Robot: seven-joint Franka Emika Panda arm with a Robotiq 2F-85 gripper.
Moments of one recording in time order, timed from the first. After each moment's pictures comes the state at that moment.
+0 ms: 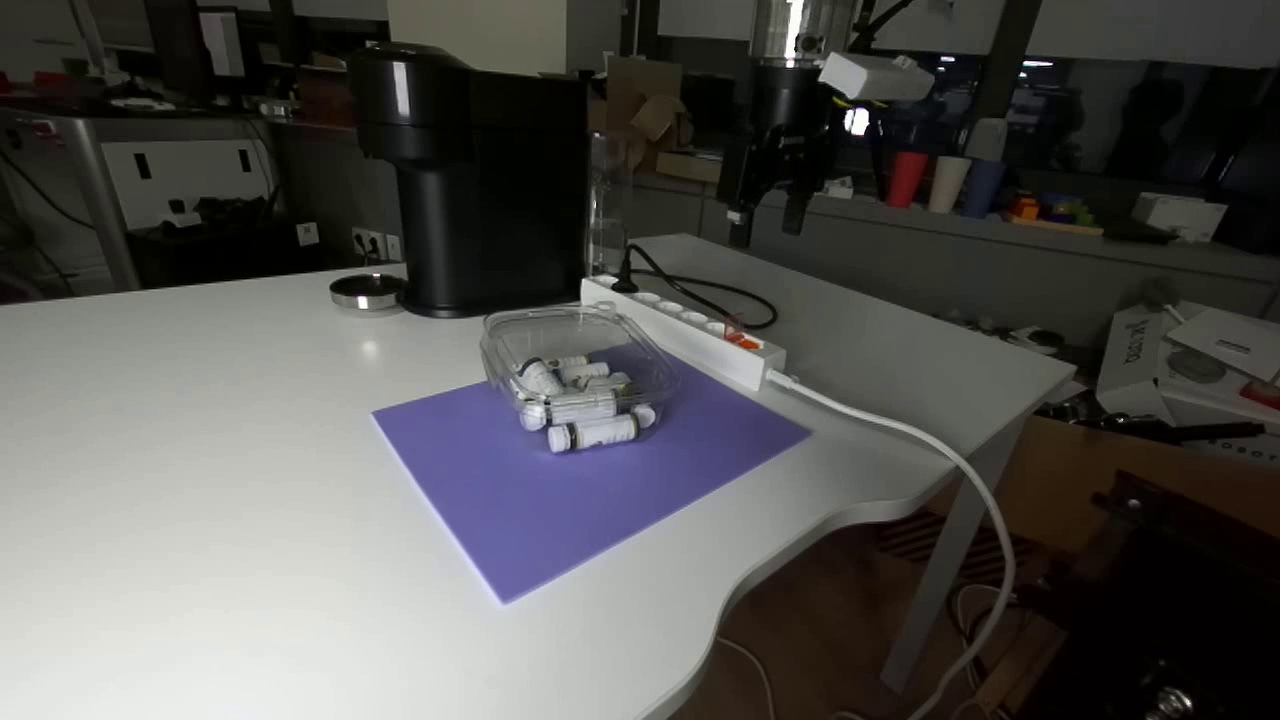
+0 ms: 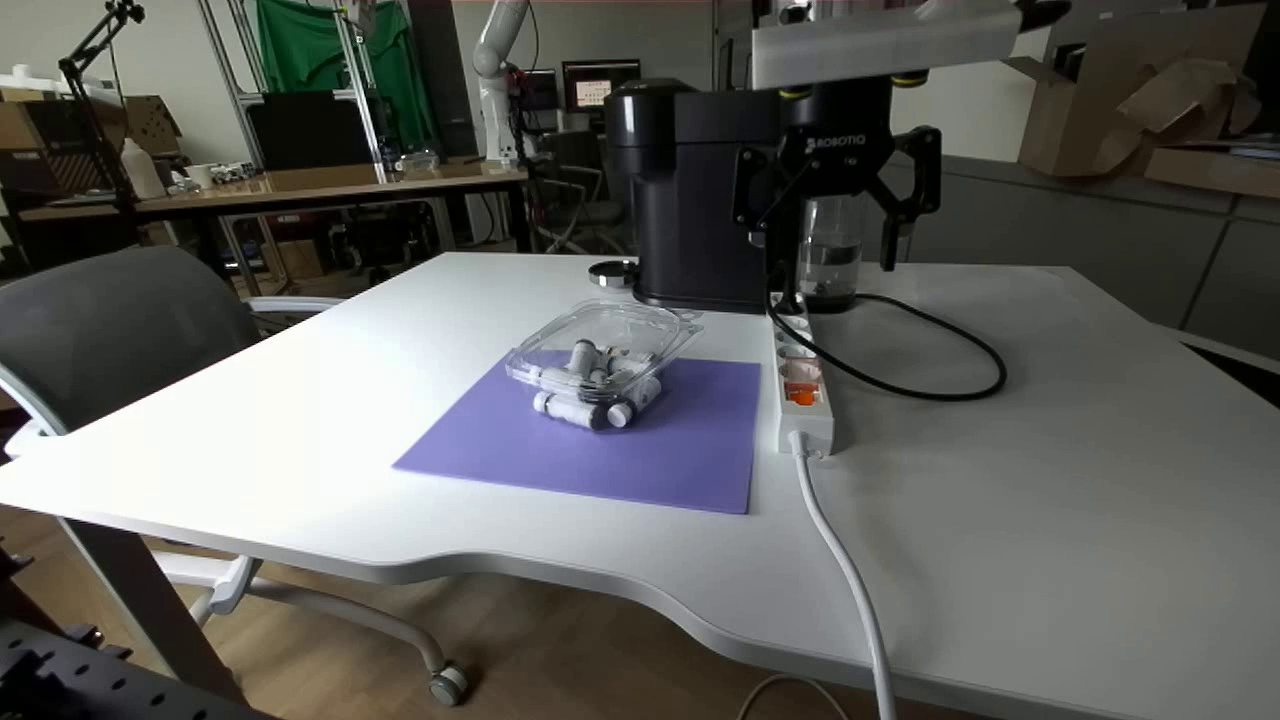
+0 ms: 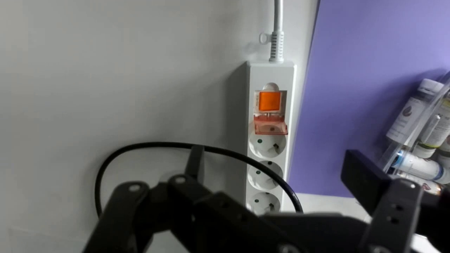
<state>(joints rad) -0.28 0.35 -0.16 -2.13 0.04 2.54 -0.58</state>
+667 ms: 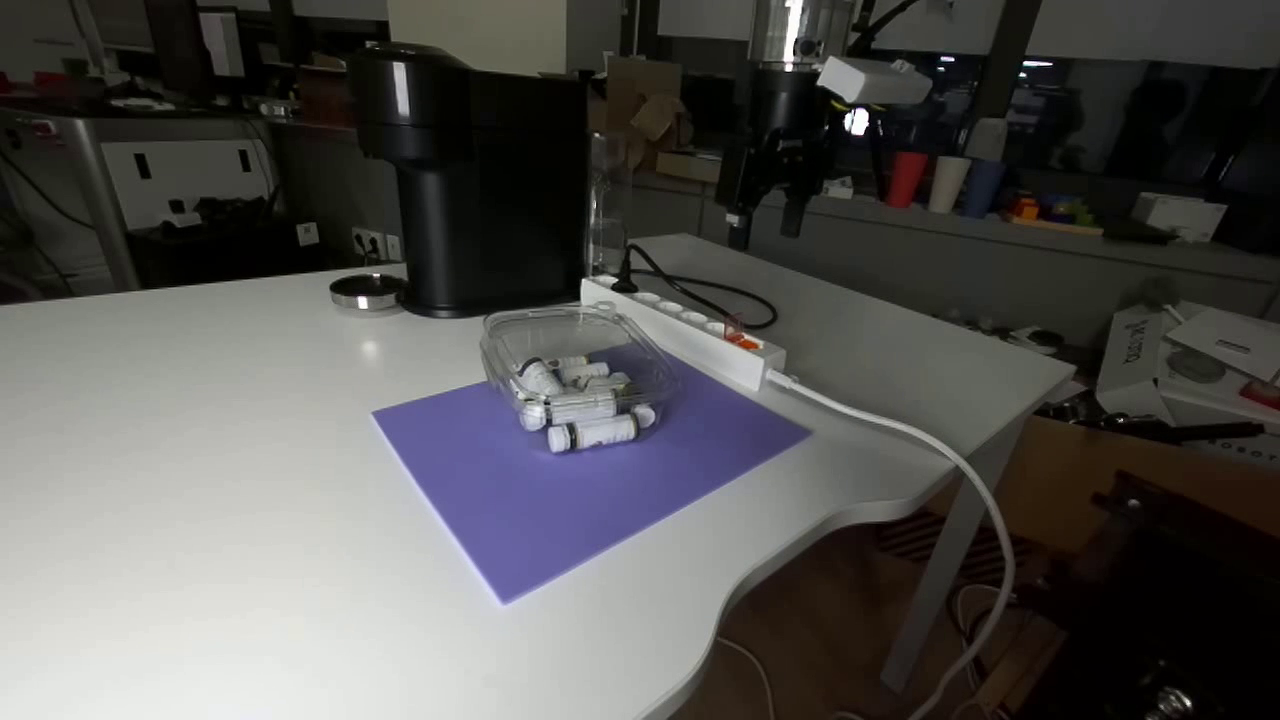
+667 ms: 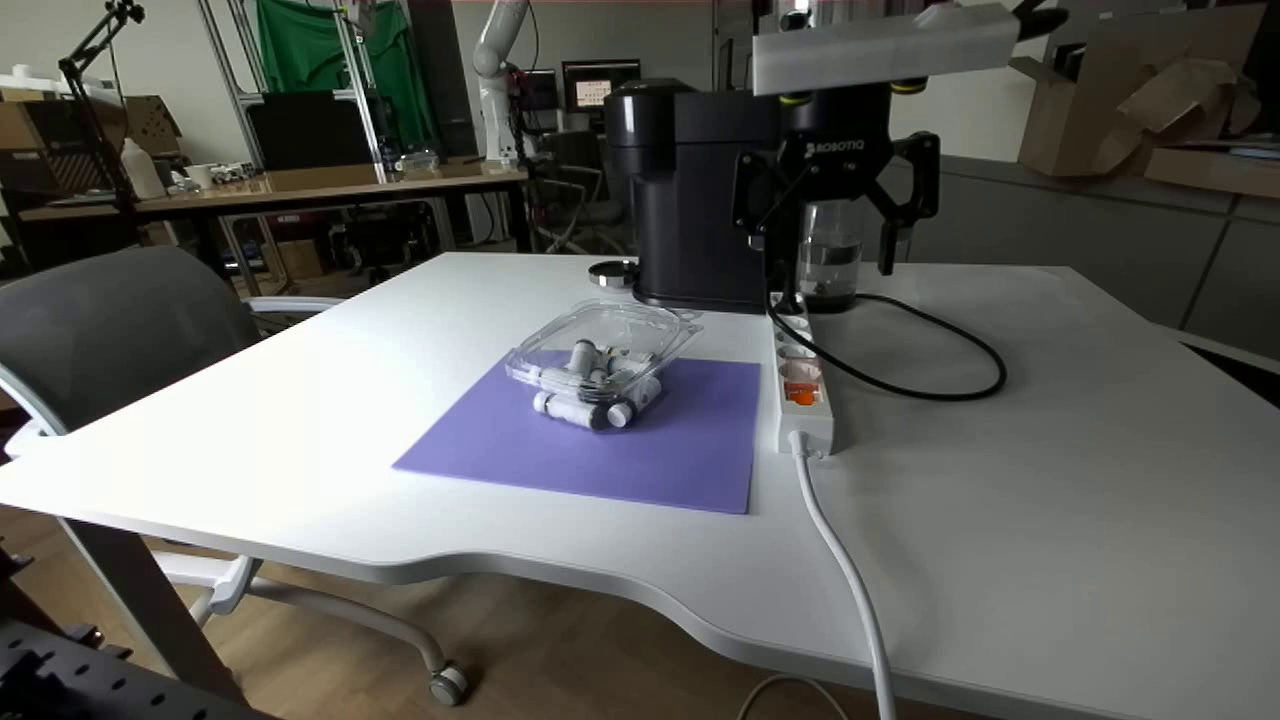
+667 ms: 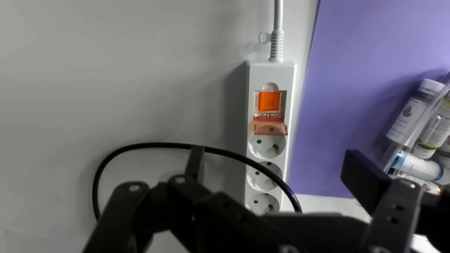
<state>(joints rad) -0.29 0.36 -0.15 -2.13 0.04 2.54 -0.58</state>
